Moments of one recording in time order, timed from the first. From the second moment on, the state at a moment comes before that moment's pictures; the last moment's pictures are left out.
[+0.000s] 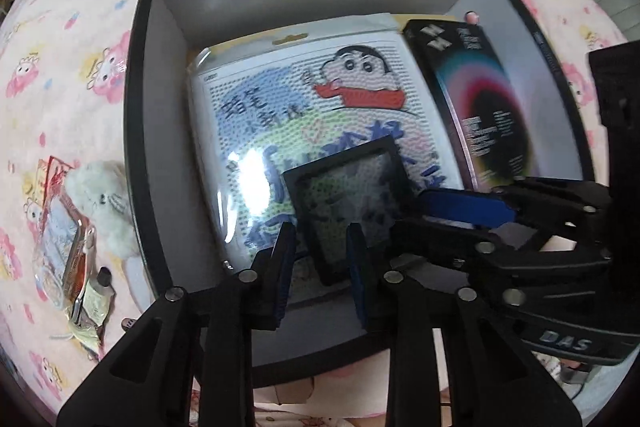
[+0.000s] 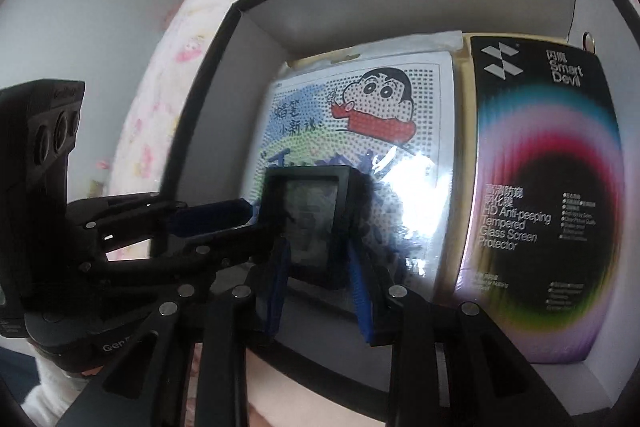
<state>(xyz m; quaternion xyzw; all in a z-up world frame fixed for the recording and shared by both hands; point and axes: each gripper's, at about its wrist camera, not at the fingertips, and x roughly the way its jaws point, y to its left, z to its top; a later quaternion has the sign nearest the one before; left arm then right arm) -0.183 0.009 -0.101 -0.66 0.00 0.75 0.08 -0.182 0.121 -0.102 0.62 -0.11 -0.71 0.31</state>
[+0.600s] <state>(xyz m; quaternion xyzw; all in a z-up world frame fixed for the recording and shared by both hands) -0.197 0.050 -0.103 -0.62 -0.02 0.78 0.12 -0.189 0.158 -0.071 0.55 -0.02 -0.82 0.14</state>
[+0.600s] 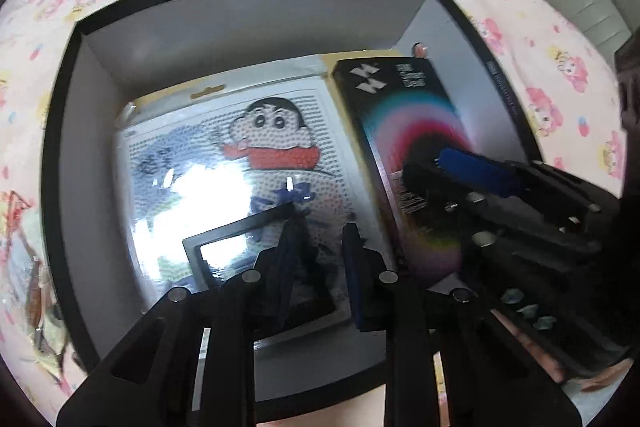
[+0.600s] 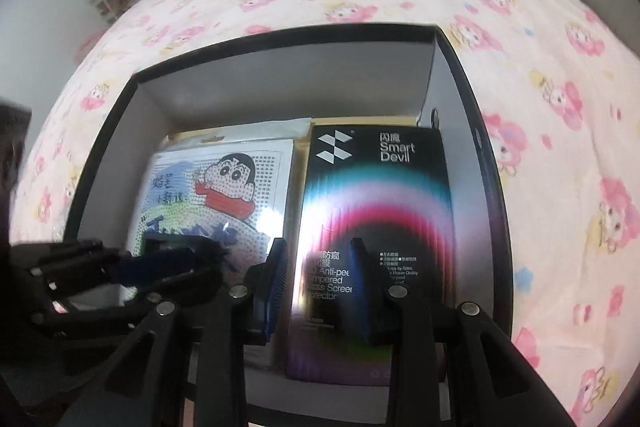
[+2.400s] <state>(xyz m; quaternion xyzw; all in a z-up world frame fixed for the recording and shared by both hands) -0.167 -0.003 -0.092 -0.59 -0.12 0.79 0.11 -0.175 0.129 -0.093 0.58 -0.02 -0.80 0.18</state>
